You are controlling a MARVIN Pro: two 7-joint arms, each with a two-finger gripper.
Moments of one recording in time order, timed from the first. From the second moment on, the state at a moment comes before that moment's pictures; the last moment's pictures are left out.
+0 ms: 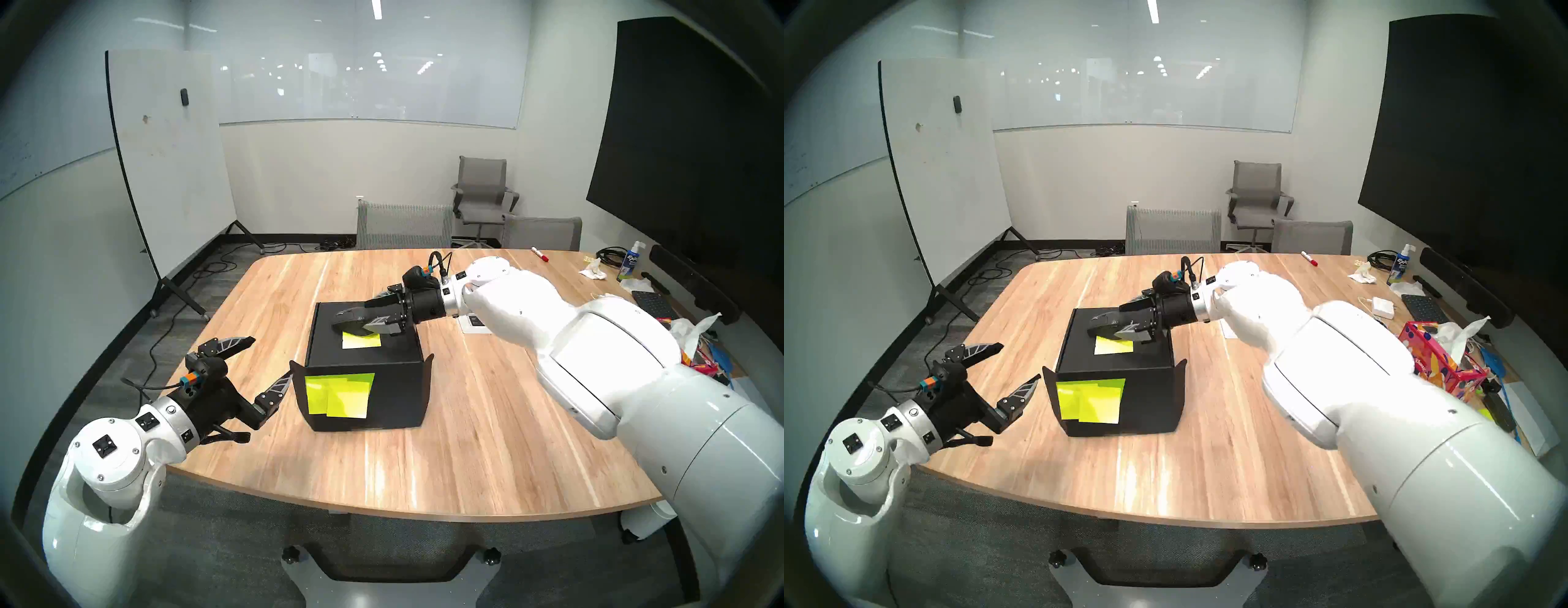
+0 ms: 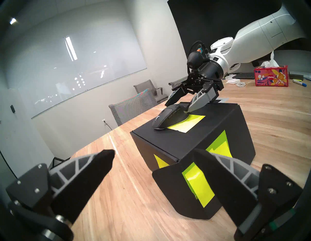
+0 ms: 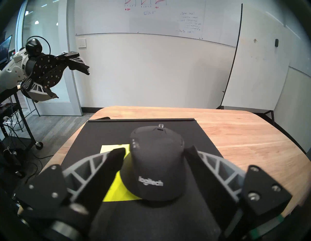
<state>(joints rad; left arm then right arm) 2.09 -1.13 -1.88 -2.23 -0.14 0.17 -0.49 -0.32 -1.56 0.65 -0.13 0.55 -0.28 1.34</state>
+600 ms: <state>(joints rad) 2.09 -1.13 -1.88 -2.23 -0.14 0.17 -0.49 -0.32 -1.56 0.66 -0.13 0.55 -0.30 1.36</state>
